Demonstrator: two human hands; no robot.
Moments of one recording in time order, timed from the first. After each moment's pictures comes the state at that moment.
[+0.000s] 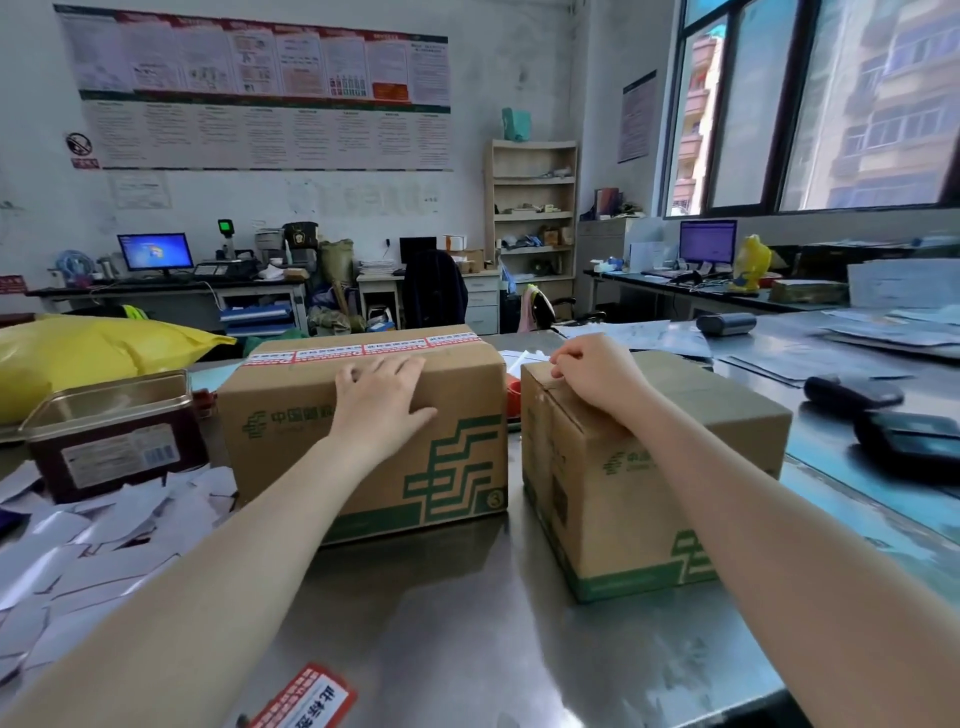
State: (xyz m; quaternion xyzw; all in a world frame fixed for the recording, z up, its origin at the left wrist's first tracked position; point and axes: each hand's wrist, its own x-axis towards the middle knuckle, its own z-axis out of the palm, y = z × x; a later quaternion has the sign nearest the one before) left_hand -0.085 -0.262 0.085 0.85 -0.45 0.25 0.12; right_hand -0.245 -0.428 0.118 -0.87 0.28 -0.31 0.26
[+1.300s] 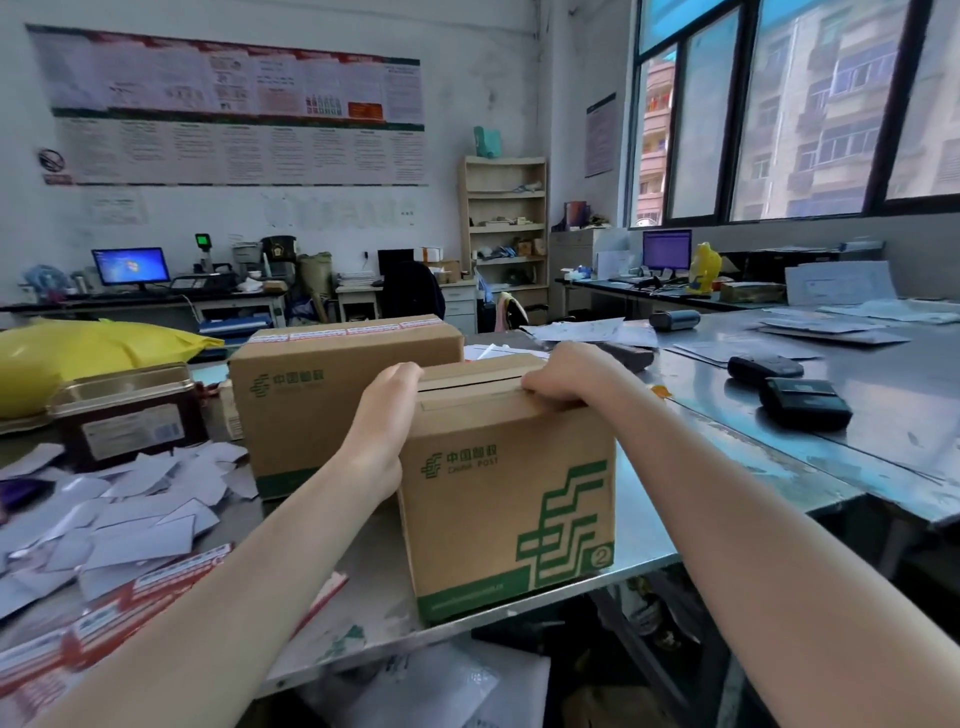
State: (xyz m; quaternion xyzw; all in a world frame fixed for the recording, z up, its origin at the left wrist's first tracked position) left_hand -0.248 -0.192 0.090 0.65 -0.27 -0.21 0.68; right_hand -0.335 -0.360 0.124 -0.89 0.42 -0.11 0.12
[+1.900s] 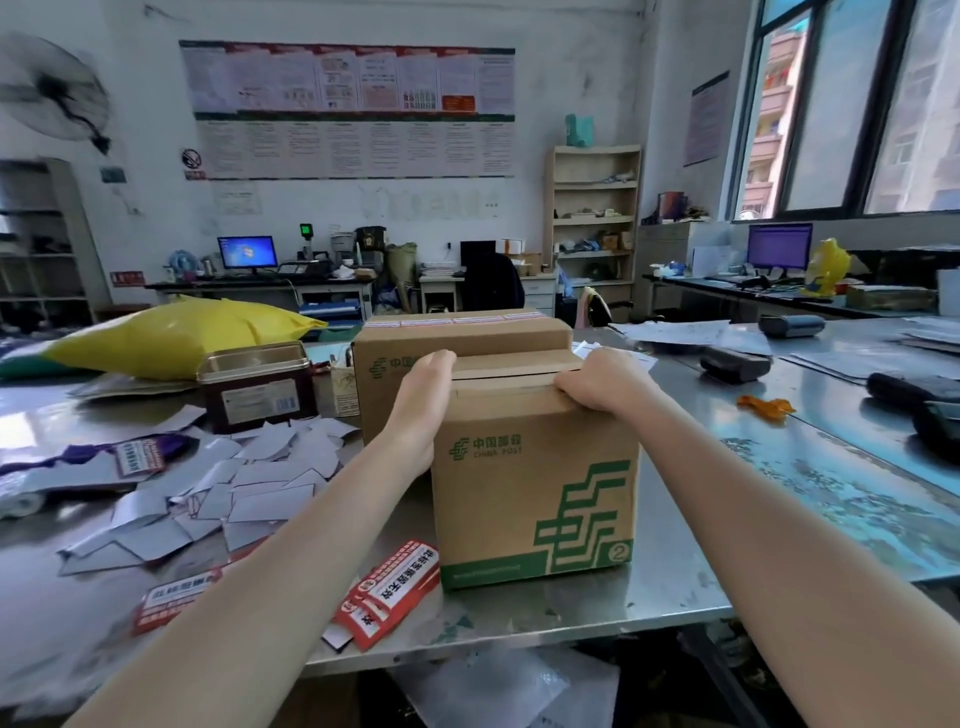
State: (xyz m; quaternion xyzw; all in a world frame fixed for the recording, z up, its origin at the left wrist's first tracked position) left_hand -0.184 -0.147 0.094 0.68 -0.22 -0.16 0.68; right_hand -0.259 -0.320 0.107 -0.90 0.36 -0.17 0.16
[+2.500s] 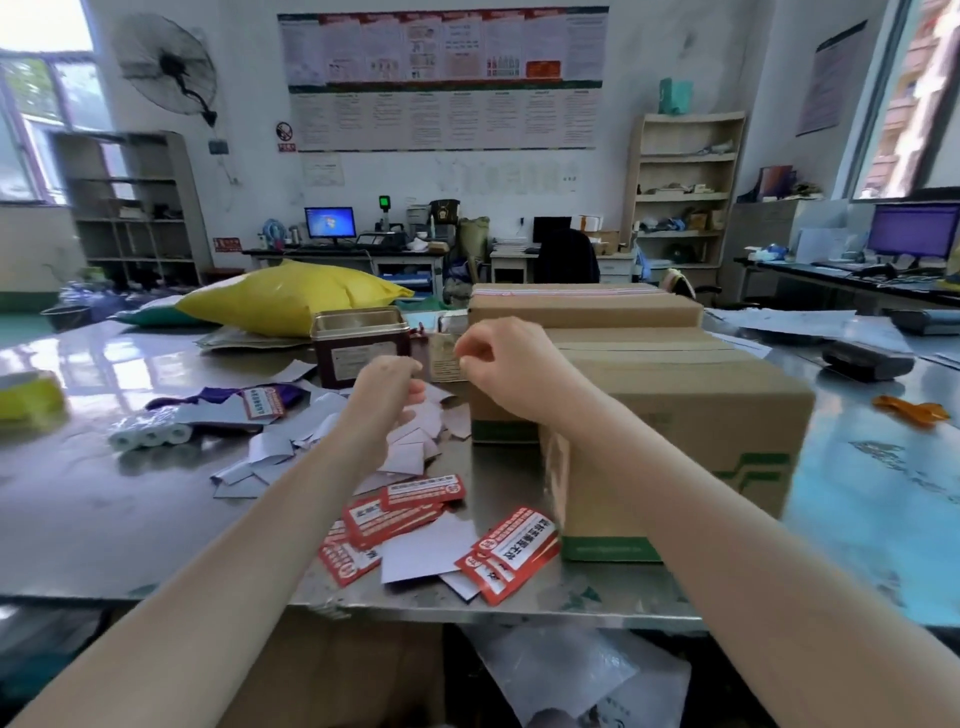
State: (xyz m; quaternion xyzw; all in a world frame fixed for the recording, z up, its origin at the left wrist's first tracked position) left_hand -0.112 -0.016 0.067 0.72 -0.12 -0.06 0.68; right_hand -0.200 -0.129 0.109 -0.95 -0.04 -0.25 0.19
